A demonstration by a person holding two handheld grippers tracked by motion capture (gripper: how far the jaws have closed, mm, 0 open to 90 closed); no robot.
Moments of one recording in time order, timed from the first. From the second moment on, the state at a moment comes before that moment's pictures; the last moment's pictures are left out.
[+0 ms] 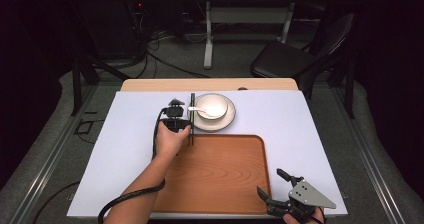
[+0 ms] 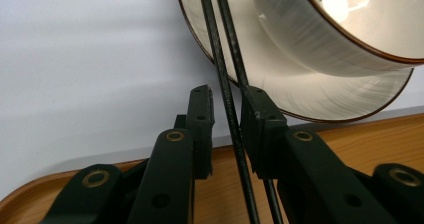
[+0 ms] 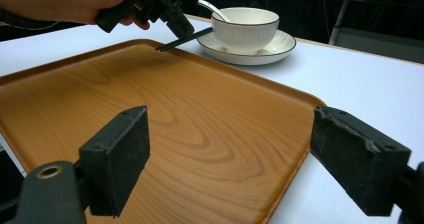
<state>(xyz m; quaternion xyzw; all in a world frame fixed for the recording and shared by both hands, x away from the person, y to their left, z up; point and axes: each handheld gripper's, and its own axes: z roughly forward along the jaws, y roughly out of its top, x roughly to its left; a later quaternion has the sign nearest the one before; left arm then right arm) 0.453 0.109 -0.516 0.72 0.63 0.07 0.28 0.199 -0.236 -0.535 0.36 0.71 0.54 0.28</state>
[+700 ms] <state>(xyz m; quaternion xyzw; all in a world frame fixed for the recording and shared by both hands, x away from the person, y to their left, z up) 0.461 0.110 -0.520 0.71 0.65 0.05 0.27 0.199 -0.236 -0.535 0.36 0.71 0.54 0.28</state>
